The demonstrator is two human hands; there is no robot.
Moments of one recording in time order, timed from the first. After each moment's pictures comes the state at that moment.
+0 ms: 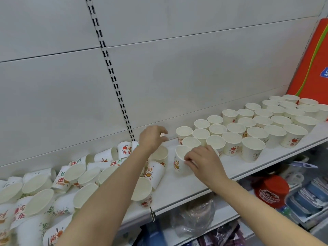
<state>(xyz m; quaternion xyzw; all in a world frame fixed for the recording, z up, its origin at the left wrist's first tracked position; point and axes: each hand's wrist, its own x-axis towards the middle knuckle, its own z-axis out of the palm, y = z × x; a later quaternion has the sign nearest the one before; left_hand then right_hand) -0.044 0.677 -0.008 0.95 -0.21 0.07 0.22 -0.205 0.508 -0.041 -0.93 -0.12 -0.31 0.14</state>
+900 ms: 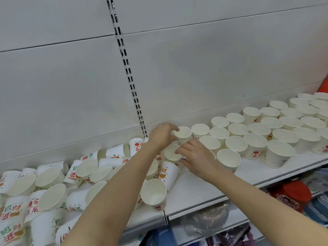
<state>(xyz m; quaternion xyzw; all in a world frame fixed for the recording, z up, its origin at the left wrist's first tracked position) -0.019 0.693 -0.018 0.95 -0.26 0.03 0.16 -0.127 0.545 -0.065 -0.93 -0.23 -0.27 0.12</state>
